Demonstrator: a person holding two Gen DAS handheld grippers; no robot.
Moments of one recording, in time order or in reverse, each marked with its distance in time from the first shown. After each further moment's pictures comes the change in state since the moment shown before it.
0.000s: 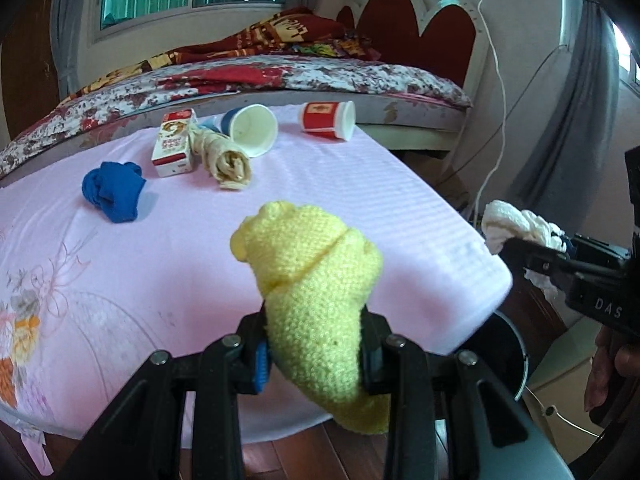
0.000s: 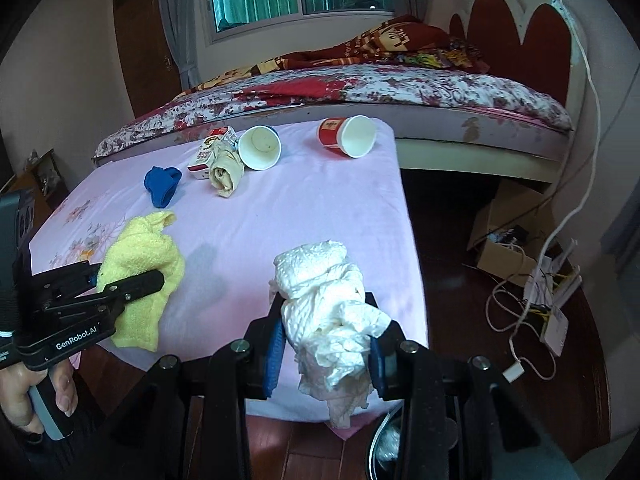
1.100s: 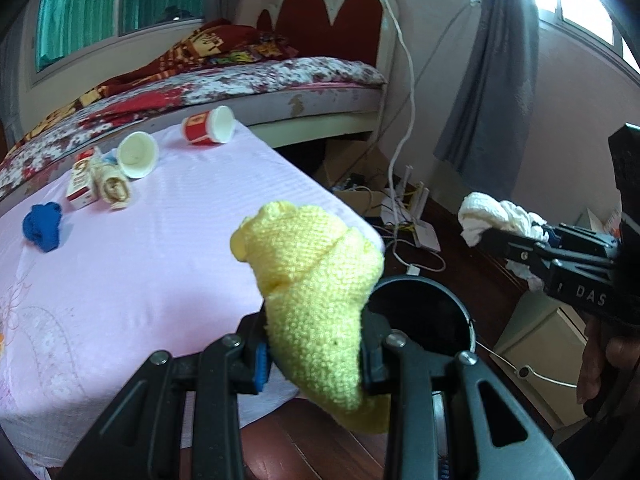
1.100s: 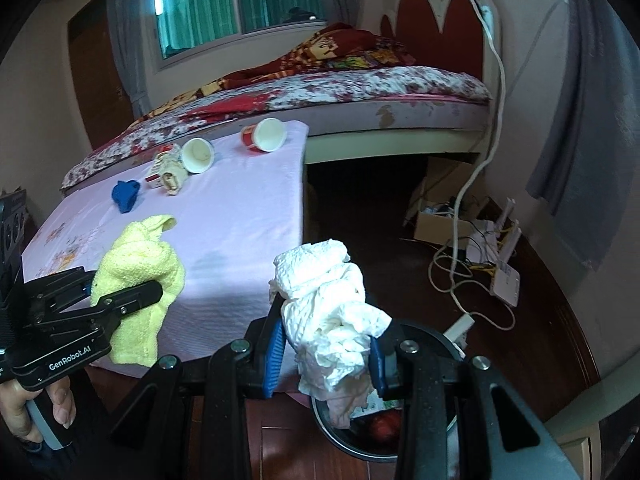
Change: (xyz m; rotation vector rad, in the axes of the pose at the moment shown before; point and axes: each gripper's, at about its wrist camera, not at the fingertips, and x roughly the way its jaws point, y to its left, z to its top) left arm -0.022 -0.118 -0.031 0.193 -0.003 -0.150; right arm -0.094 -0.071 -0.078 0.151 -0.044 -0.148
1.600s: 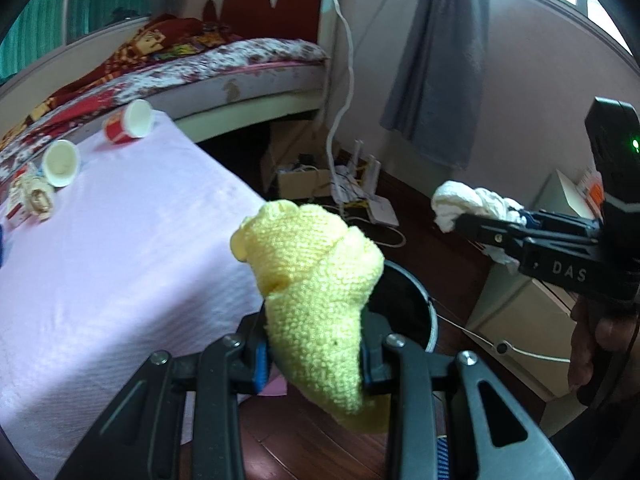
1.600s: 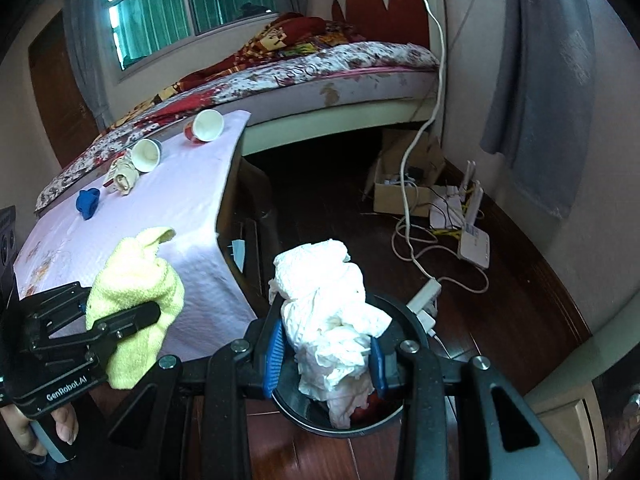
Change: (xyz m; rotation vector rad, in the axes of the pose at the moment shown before) left arm 0.028 -0.068 -0.009 0.100 0.059 -0.123; right arm -0.006 -0.073 -0.035 0.116 0.047 -0.073
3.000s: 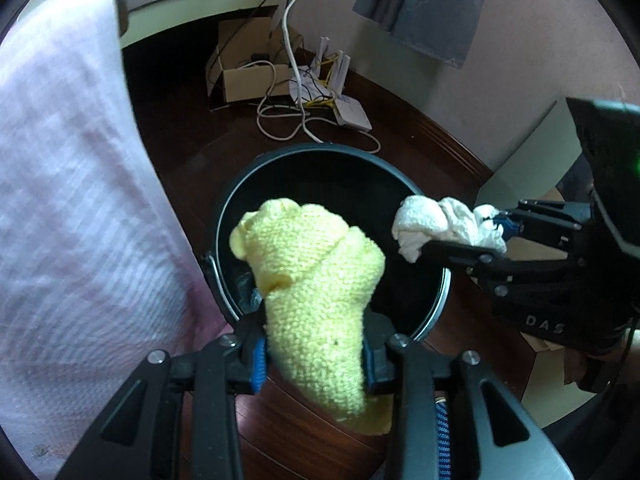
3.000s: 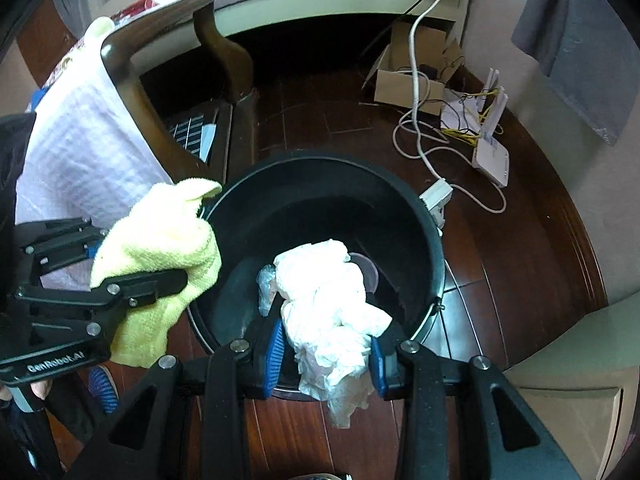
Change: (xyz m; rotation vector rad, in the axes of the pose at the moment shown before) left arm 0.134 -0.017 -0.038 0.007 0.324 -0.141; right arm 0.130 -0.035 -0.079 -0.080 0.347 -0.008
